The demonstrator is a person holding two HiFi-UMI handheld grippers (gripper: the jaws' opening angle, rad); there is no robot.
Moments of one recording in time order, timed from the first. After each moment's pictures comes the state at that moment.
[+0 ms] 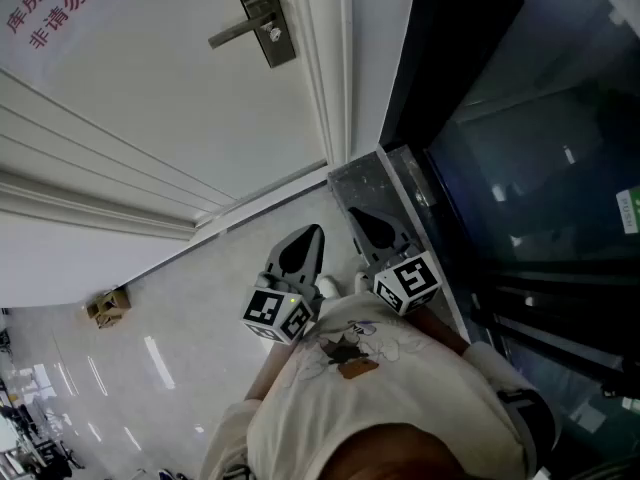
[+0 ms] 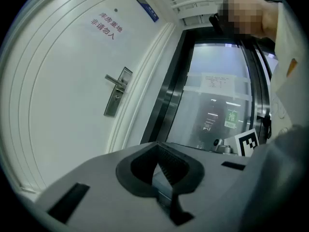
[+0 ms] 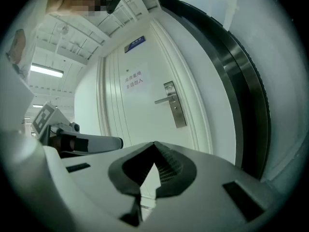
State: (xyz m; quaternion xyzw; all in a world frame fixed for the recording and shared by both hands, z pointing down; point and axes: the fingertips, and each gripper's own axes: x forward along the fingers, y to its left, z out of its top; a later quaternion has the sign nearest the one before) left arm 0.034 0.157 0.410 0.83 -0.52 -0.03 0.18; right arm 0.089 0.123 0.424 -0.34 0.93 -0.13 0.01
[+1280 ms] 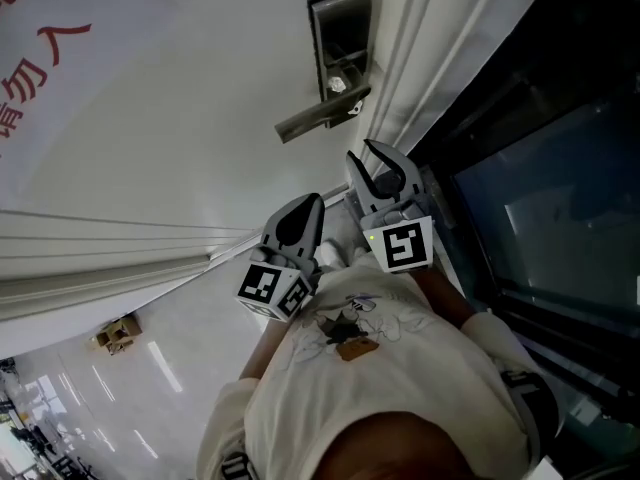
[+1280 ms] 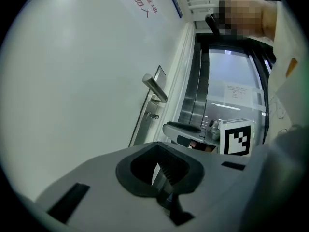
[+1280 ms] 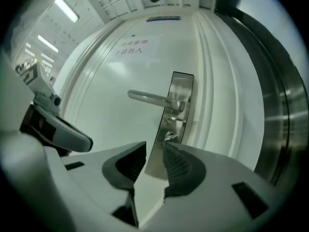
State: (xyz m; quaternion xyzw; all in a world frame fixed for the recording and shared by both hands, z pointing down) left arm -0.132 -0.083 0.396 0.85 -0.49 -0.05 0.17; right arm -0.072 -0.152 0.362 -0.43 0.89 0.12 -0.11
